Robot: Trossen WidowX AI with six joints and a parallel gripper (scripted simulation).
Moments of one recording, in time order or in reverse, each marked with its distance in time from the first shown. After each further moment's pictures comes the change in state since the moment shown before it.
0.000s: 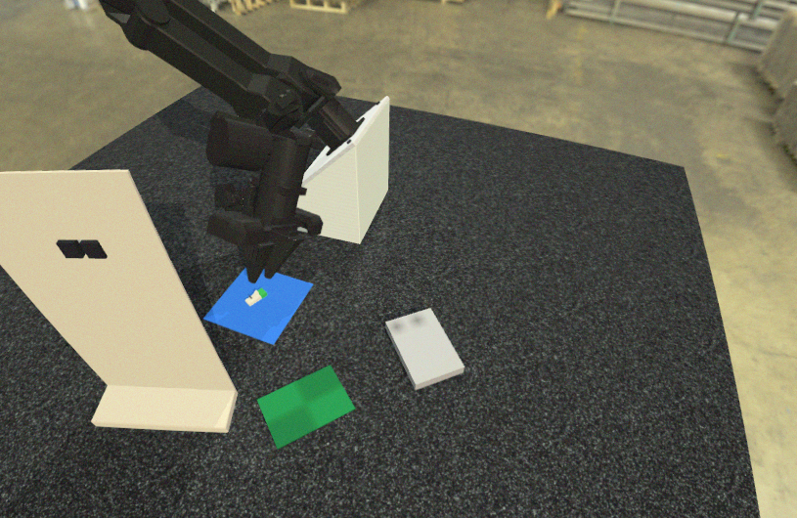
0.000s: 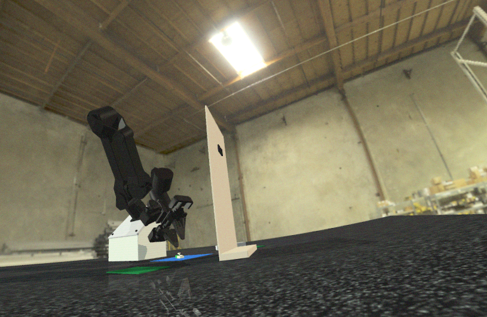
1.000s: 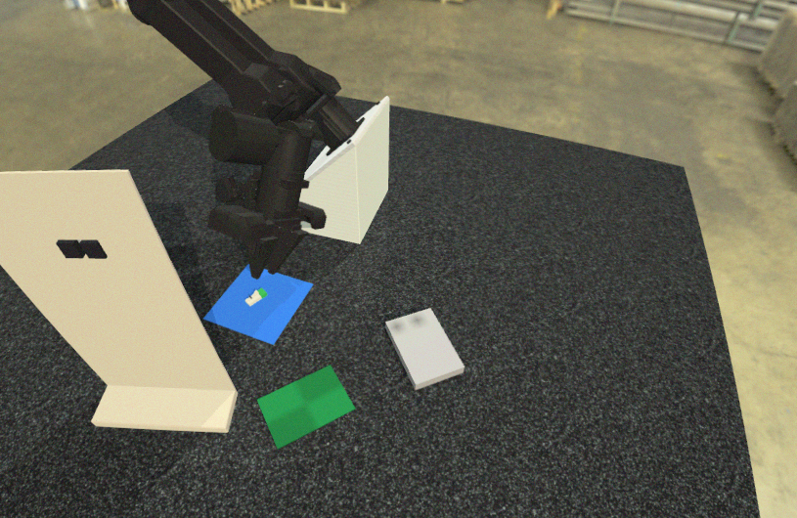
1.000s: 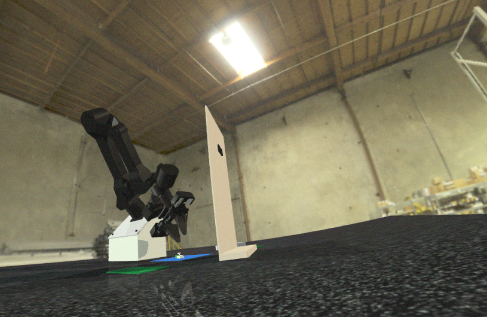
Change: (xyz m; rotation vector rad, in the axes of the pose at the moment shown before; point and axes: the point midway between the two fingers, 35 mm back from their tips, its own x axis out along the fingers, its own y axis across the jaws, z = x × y) arm -0.011 0.007 -0.008 0.004 0.012 -0.017
